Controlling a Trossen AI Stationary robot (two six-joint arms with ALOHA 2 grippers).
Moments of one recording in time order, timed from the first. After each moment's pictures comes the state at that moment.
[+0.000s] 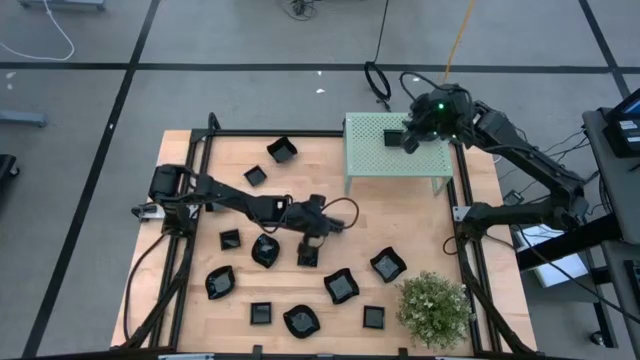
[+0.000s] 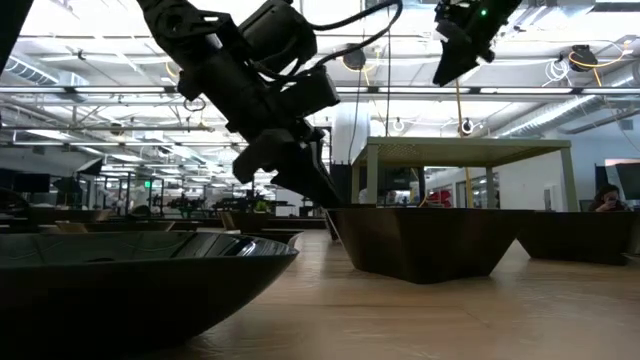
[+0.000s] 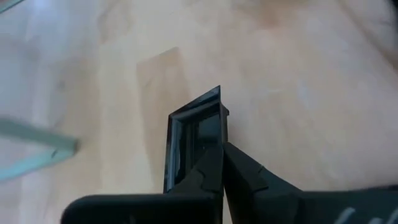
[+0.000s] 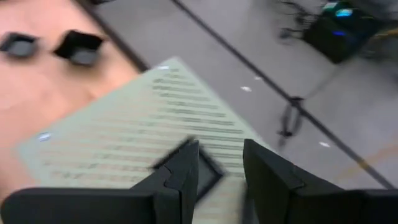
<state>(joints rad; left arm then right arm) -0.03 1.86 1.01 0.09 -0.07 0.34 -0.69 1.14 1.26 -0.77 0.14 -0.09</state>
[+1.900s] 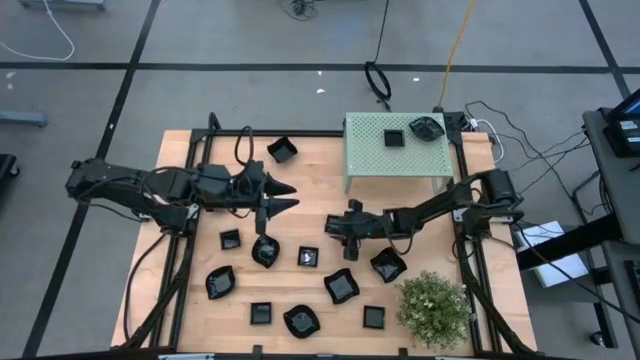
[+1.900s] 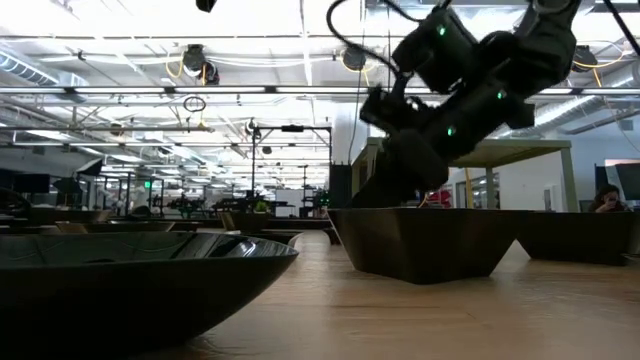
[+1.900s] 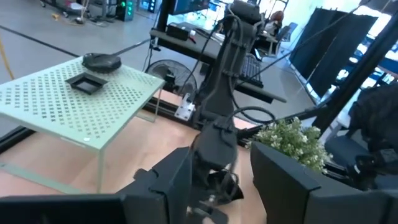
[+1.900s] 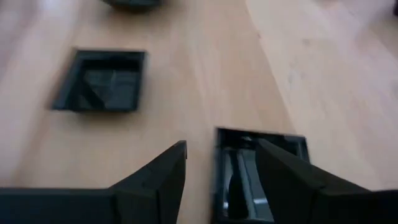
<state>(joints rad) -0.13 1.09 1.01 -0.08 -0.21 -0.37 0.11 1.80 0.72 0.45 0.20 0.10</state>
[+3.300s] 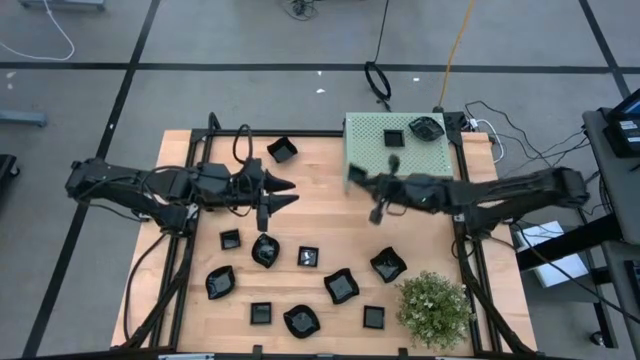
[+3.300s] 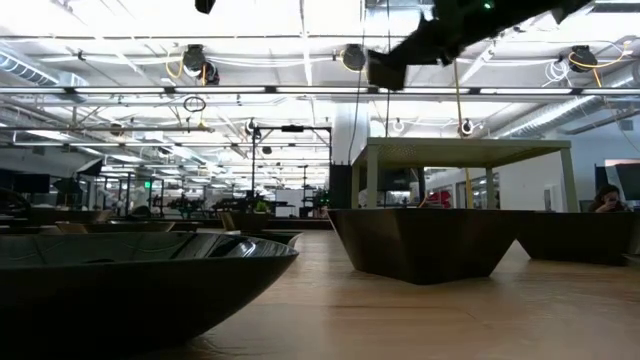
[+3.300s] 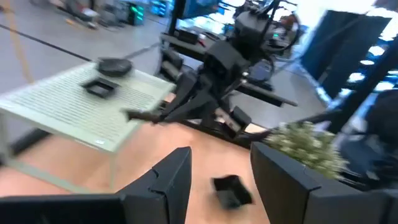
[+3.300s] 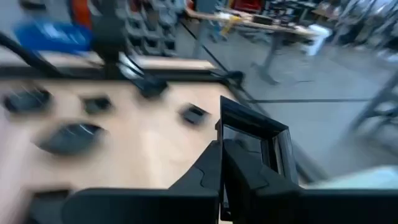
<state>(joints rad) -0.12 1.09 1.01 -0.08 -0.26 -0.35 0.02 1.11 0.72 0.13 0.40 -0.12</state>
